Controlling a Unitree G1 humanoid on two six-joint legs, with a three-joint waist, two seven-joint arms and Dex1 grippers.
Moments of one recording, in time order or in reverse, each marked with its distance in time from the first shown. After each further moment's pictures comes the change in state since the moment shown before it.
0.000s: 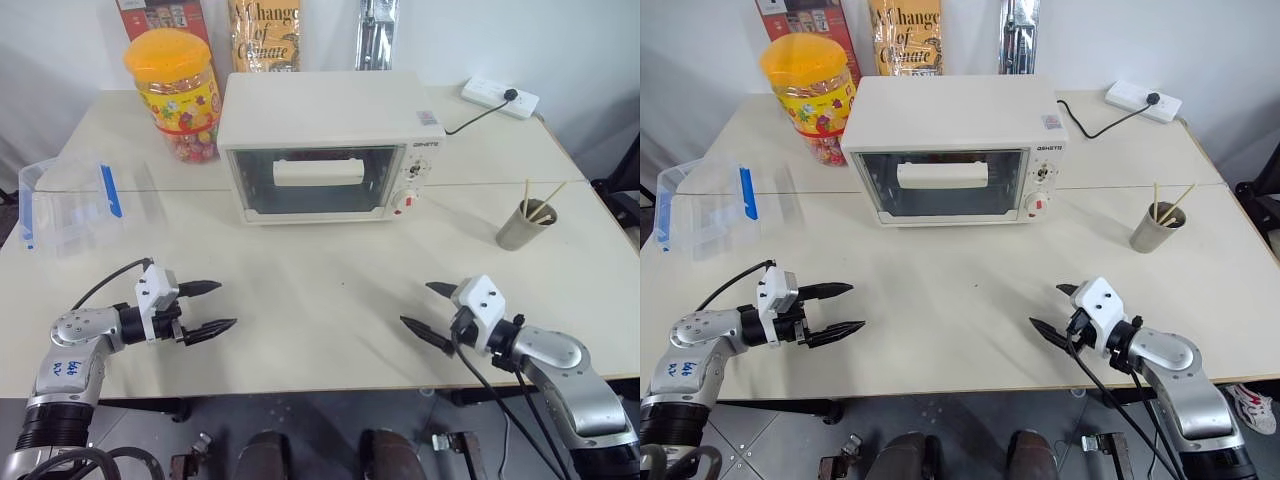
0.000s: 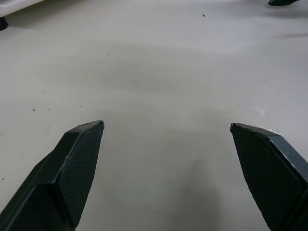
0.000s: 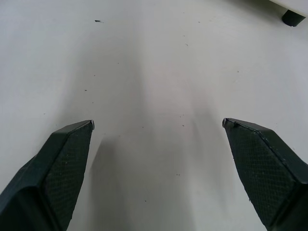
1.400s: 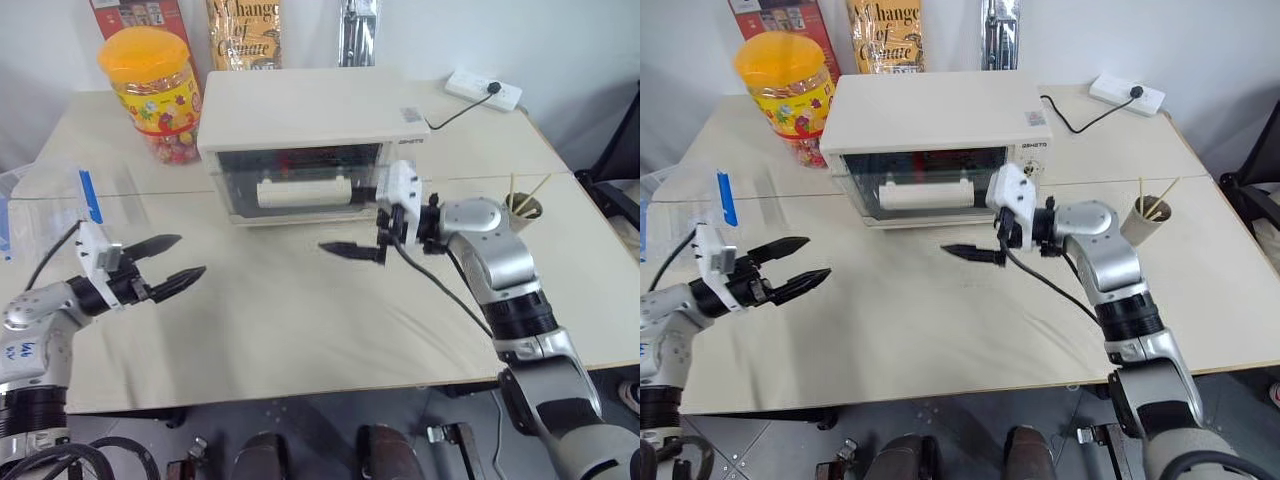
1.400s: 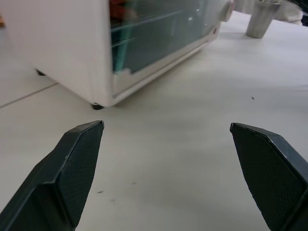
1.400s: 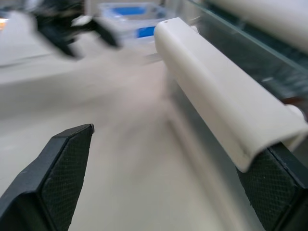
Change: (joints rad) left arm -0.074 0.071 0.179 -0.004 -0.156 0.125 0.082; right arm -0.775 0.191 0.225 0.370 -0.002 -0.030 0.392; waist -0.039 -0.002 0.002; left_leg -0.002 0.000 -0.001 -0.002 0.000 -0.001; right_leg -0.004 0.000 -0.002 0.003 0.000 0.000
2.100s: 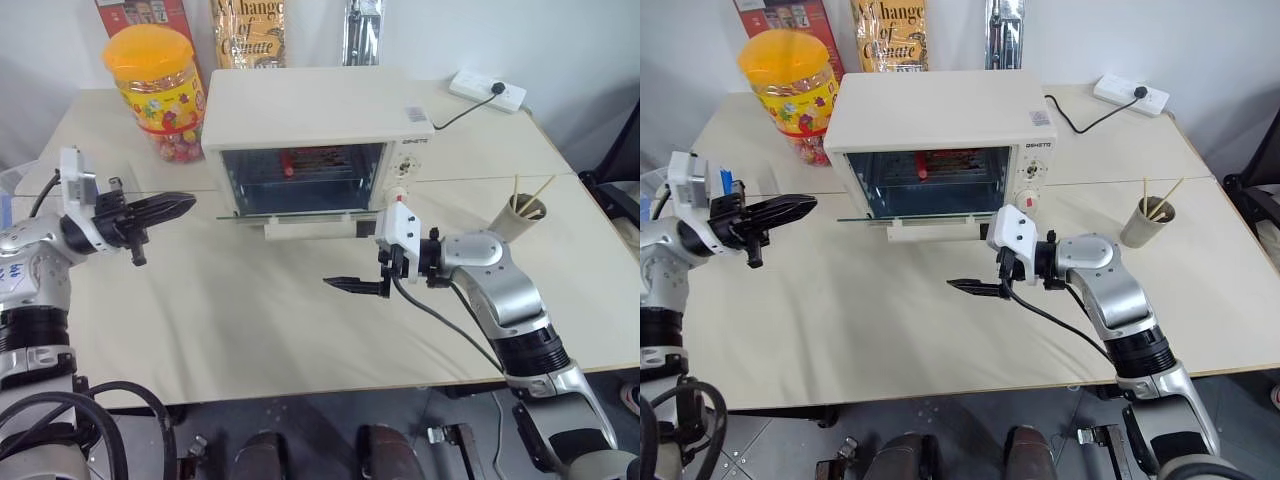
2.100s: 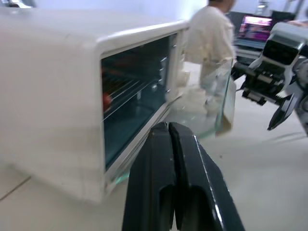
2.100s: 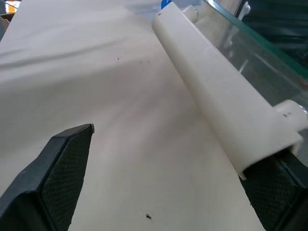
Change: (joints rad) left arm -0.467 0.008 -0.104 0.375 -0.011 0.023 -0.311; right arm 0.162 -0.037 0.021 -0.169 -0.019 0.040 -0.067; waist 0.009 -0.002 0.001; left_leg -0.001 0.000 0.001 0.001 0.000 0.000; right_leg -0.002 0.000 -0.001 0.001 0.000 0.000
